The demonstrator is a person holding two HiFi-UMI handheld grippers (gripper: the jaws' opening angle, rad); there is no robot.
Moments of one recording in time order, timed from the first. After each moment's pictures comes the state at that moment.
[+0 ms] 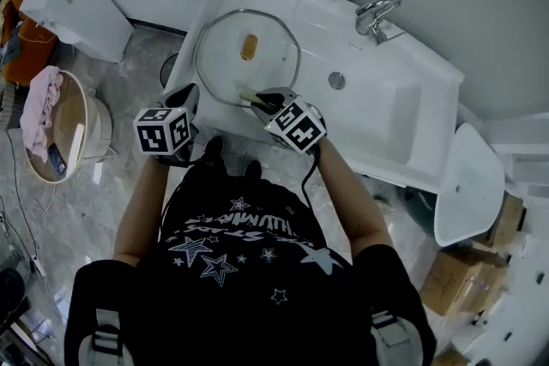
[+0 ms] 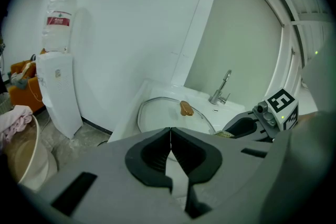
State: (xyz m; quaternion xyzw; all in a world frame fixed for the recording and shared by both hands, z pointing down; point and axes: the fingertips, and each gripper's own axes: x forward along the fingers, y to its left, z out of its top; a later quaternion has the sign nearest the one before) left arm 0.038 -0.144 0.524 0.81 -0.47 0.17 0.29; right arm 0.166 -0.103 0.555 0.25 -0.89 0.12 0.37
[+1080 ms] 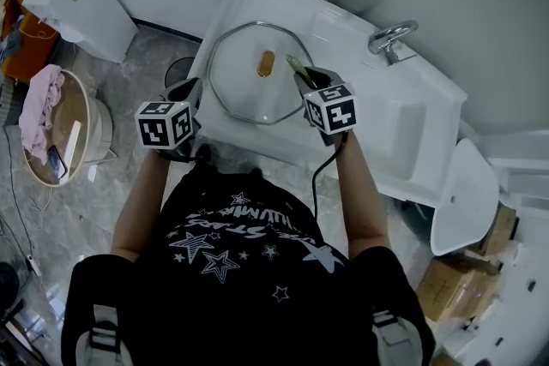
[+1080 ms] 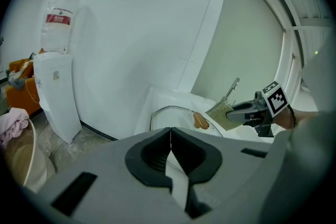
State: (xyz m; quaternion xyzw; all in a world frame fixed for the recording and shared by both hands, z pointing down) left arm 0.002 -0.196 0.517 0.82 -0.47 0.16 0.29; right arm 0.234 -0.214 0.512 0.45 -0.82 0.16 0.33
